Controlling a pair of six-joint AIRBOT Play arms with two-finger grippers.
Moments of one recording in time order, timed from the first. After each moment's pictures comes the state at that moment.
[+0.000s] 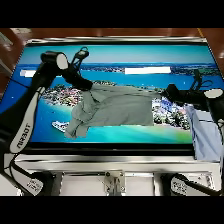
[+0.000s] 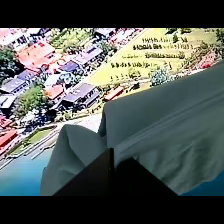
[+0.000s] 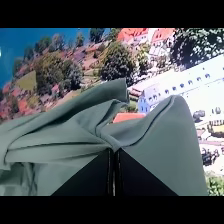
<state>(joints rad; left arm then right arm) -0.33 -1.82 1.86 1.45 -1.34 -1.48 -0.24 -1.35 1.00 -0.71 0.84 1.29</state>
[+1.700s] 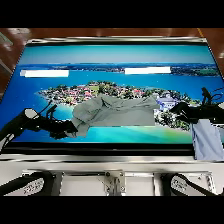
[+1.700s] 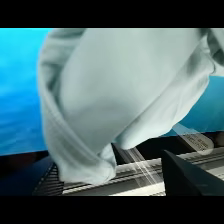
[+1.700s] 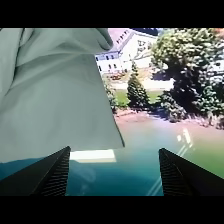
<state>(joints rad) 0.02 -1.26 0.66 0.94 -1.07 -1.45 -0.46 -1.27 0.91 -0.93 1.14 1.26</state>
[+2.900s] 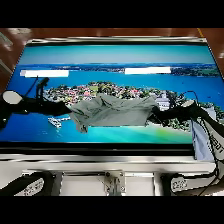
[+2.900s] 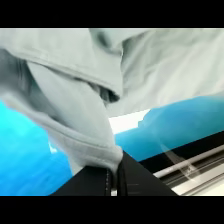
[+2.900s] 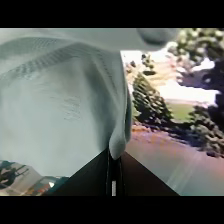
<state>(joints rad) 0.01 -1.14 0.96 0.90 -1.12 -1.30 -0.18 -1.61 0.92 -0.81 1.03 1.35</state>
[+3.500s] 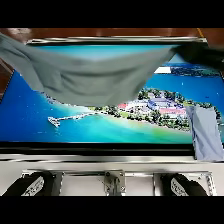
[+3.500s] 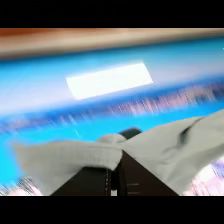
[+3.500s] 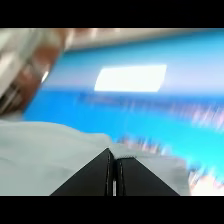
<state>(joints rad) 0.14 -0.93 1.86 1.04 -1.24 -1.32 -0.18 -0.99 1.50 -0.67 1.02 1.20</state>
